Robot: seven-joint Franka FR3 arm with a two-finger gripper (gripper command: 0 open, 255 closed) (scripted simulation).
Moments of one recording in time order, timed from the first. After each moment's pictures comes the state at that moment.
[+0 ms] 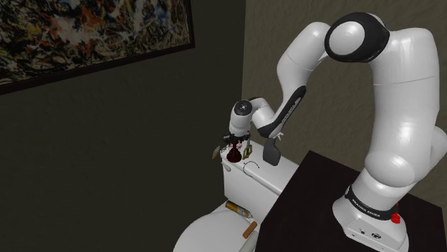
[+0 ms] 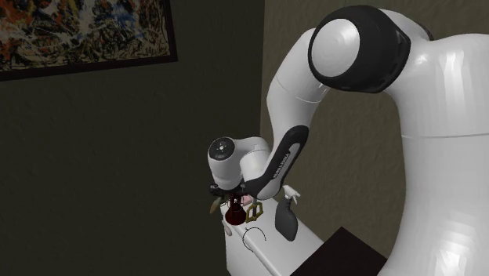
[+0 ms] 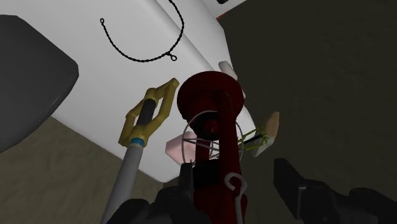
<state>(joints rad) -0.32 0.48 0.27 -2.21 -1.35 2.75 1.82</state>
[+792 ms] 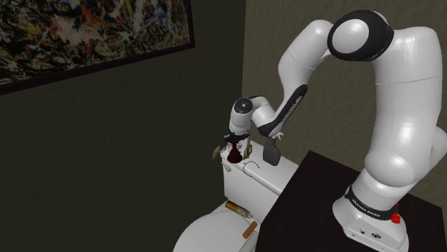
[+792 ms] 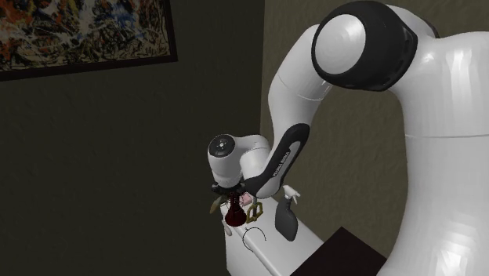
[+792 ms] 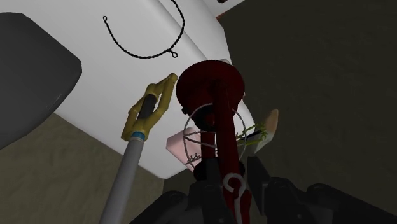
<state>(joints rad) -0.33 0.46 0.28 -2.22 -1.32 2.75 1.80</state>
